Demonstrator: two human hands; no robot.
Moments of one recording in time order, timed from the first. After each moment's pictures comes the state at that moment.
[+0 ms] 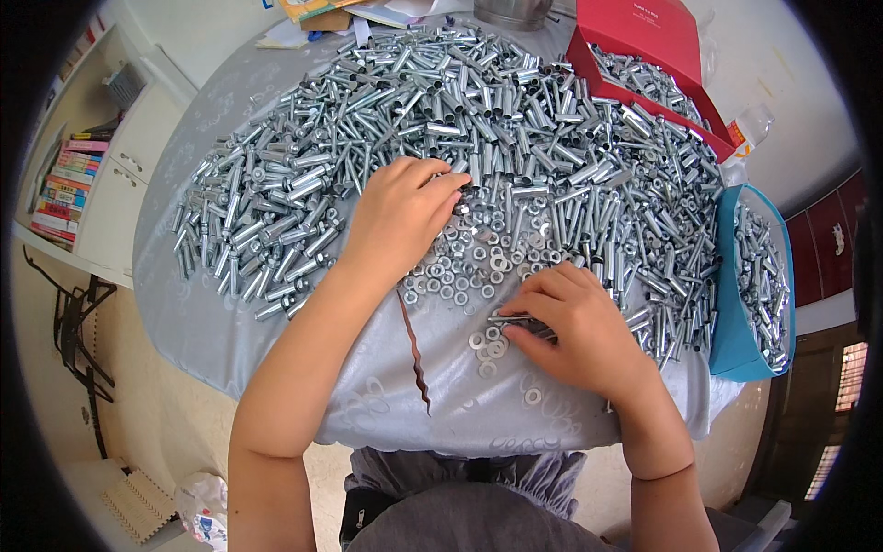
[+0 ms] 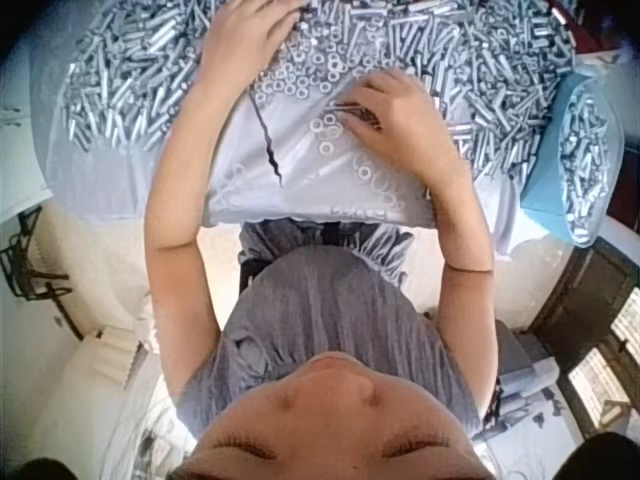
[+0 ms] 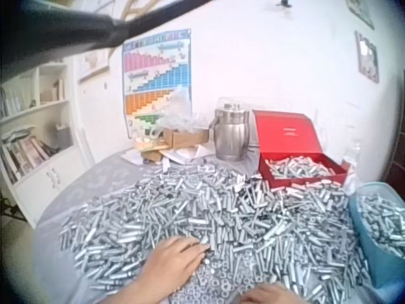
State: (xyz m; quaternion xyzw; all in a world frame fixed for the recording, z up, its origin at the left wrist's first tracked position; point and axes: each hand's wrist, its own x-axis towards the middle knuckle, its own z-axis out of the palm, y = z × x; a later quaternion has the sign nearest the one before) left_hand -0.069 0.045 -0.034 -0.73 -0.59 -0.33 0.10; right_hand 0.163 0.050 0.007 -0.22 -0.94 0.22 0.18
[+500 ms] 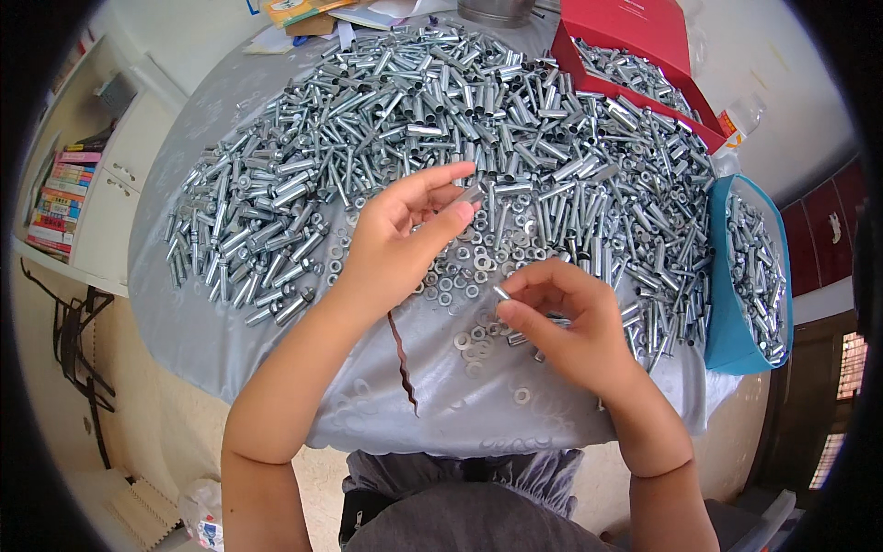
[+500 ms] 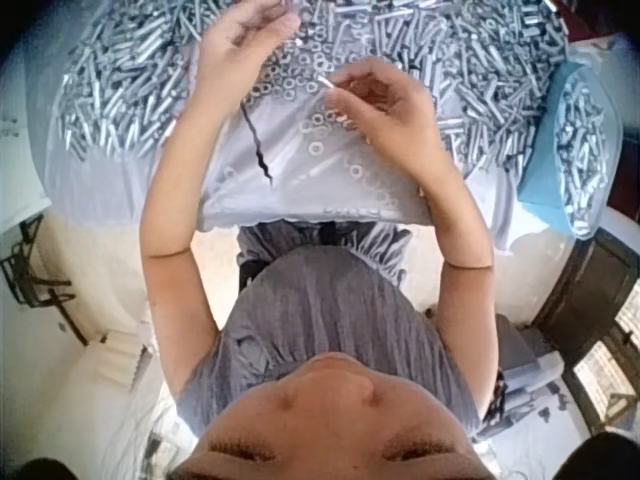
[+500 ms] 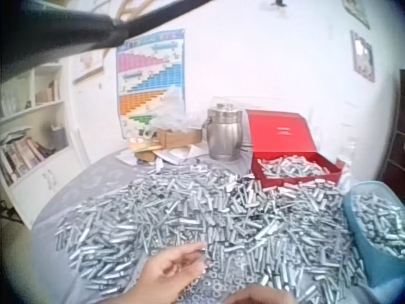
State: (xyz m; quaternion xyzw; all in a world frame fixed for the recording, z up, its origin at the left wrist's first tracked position) left_hand -0.034 0.025 -0.006 -0.47 -0.47 -0.60 -0.44; right_hand 0.162 0.041 0.008 -0.34 -0.70 0.57 0.26
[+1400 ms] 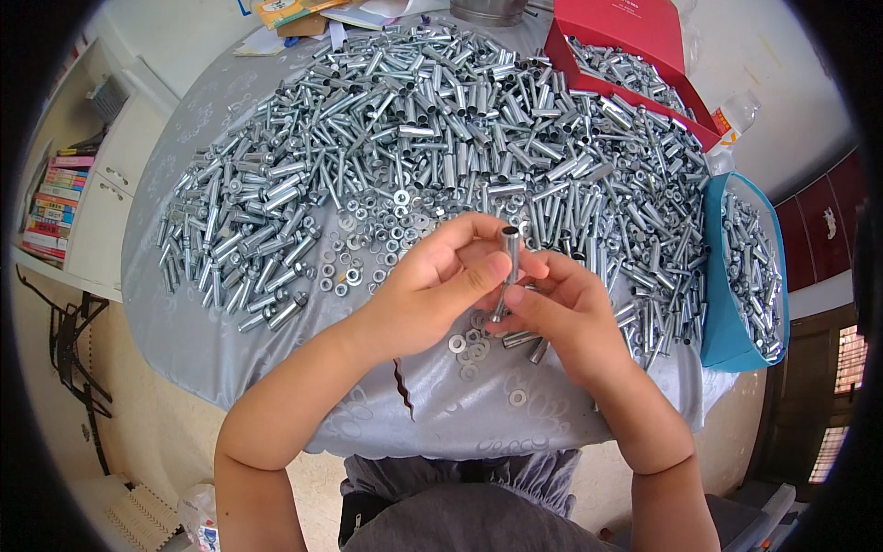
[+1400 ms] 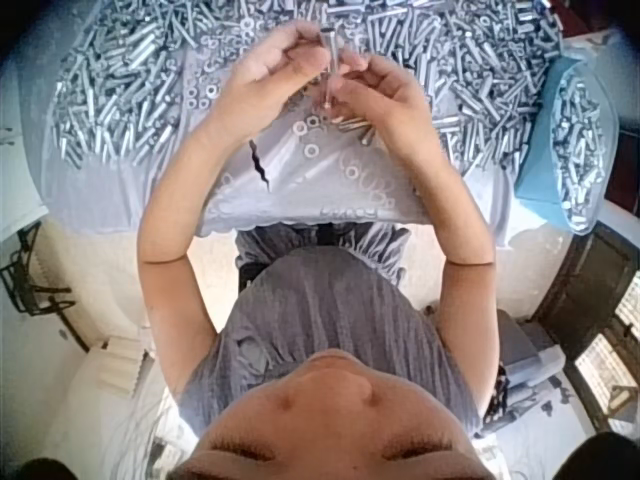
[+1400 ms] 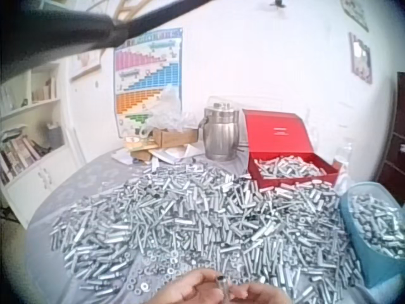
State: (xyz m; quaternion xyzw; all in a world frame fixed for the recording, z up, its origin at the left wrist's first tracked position) left_hand -0.012 0.009 -0.007 -0.45 -0.33 -0.53 -0.63; right_hand 0.157 0.047 0.006 -0.33 -0.49 0.76 0.27
